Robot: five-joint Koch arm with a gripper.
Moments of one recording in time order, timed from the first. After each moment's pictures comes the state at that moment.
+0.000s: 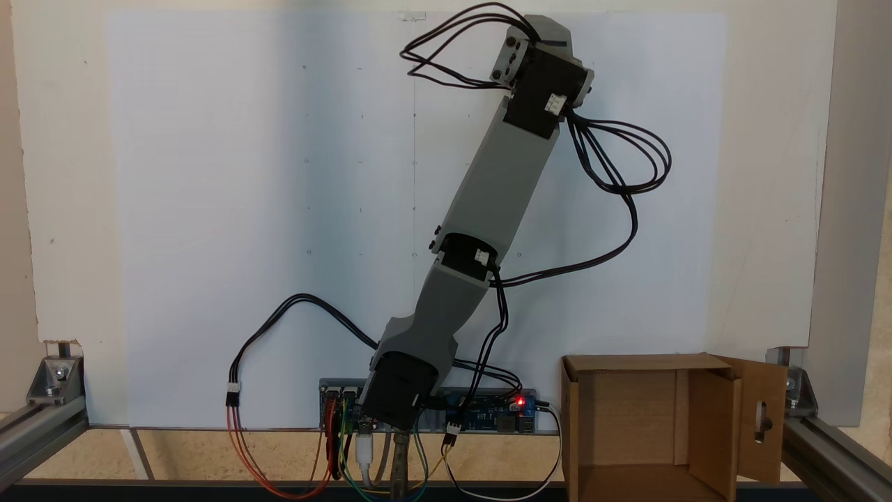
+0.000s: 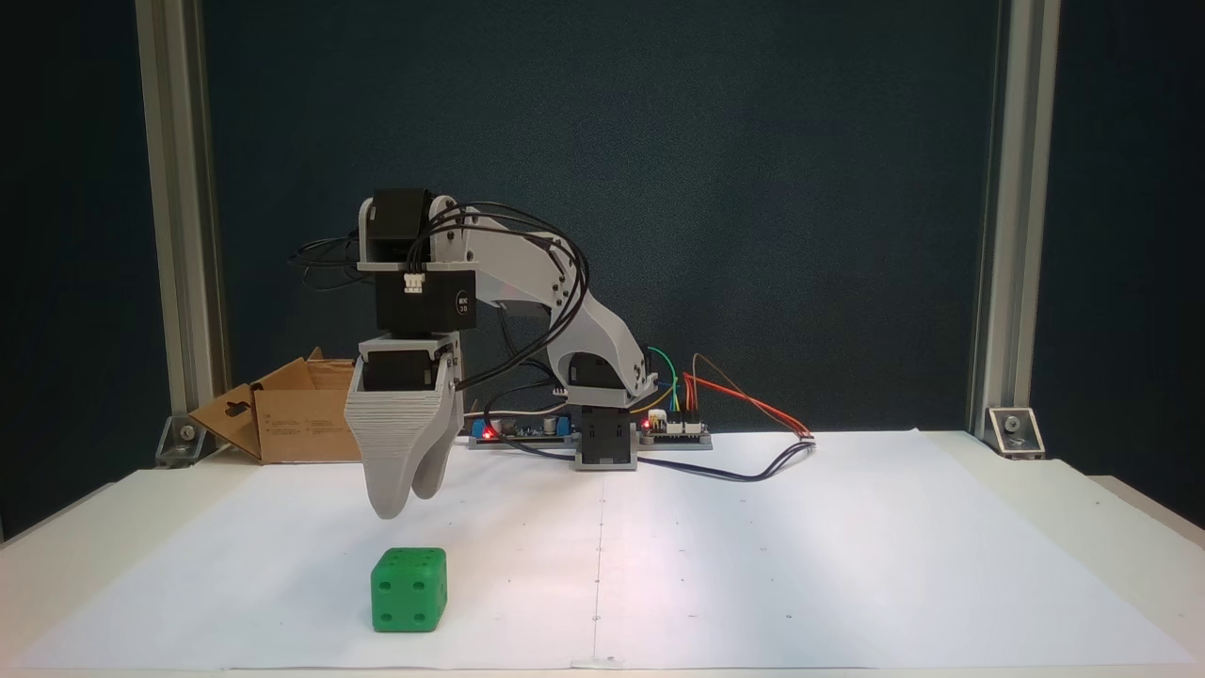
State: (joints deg) arm 22.3 40.1 17.8 79.7 -21.3
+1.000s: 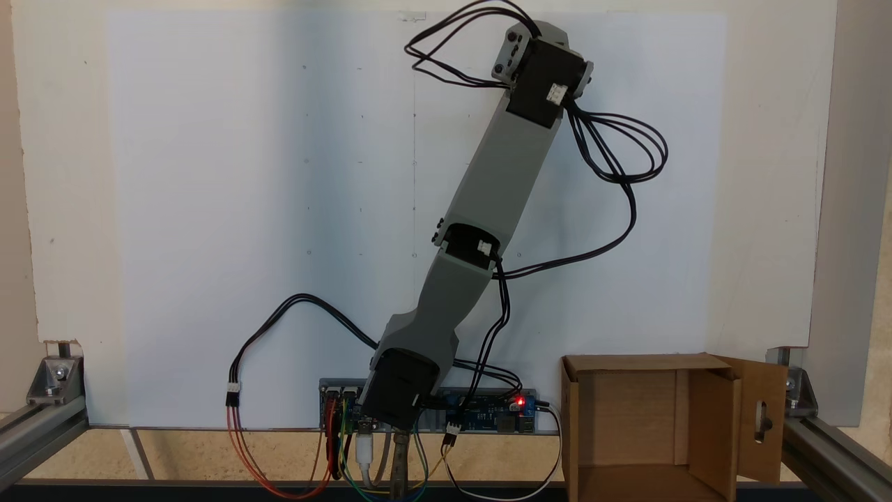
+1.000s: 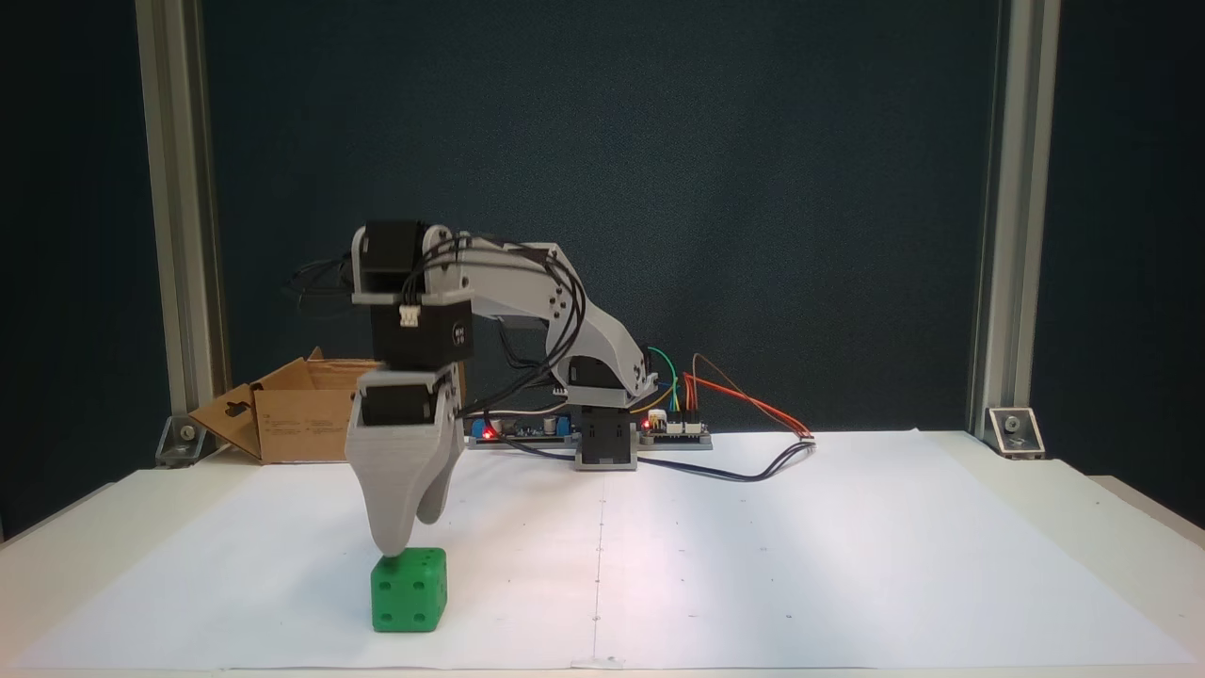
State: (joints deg) arm 22.2 36.7 17.8 79.7 -21.3
